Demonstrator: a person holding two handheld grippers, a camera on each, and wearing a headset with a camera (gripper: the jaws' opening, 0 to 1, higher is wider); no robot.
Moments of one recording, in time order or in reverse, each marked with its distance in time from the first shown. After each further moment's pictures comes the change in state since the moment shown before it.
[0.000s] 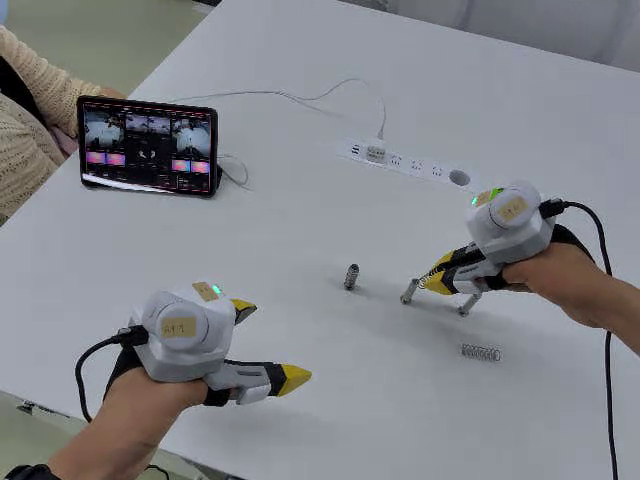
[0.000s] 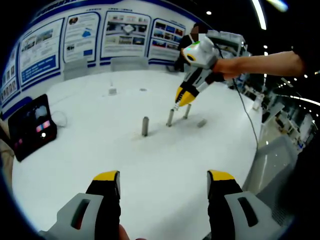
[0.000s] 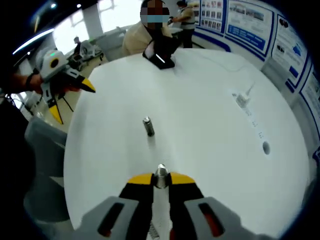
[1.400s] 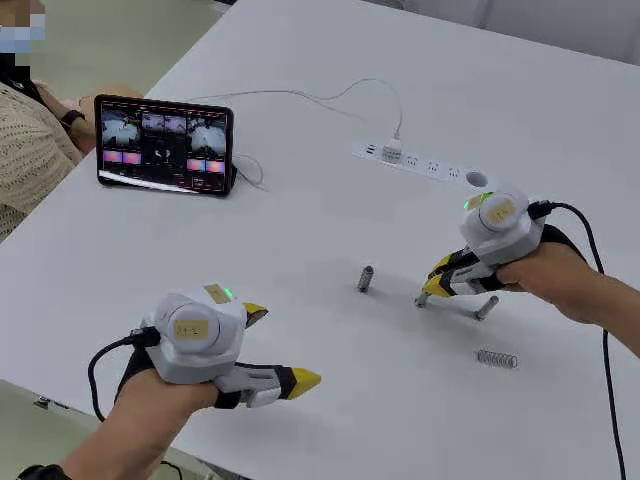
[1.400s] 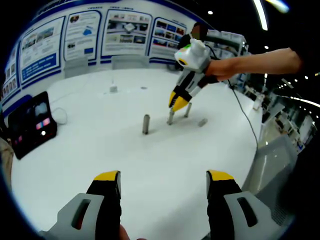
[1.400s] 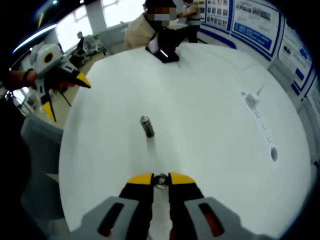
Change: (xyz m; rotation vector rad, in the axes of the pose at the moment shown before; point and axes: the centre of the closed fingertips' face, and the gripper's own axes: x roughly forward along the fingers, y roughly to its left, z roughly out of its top) left arm 0.000 0.001 -0.003 -0.011 0.007 -0.001; right arm 0.029 0.001 0.001 -0.033 0.042 0.032
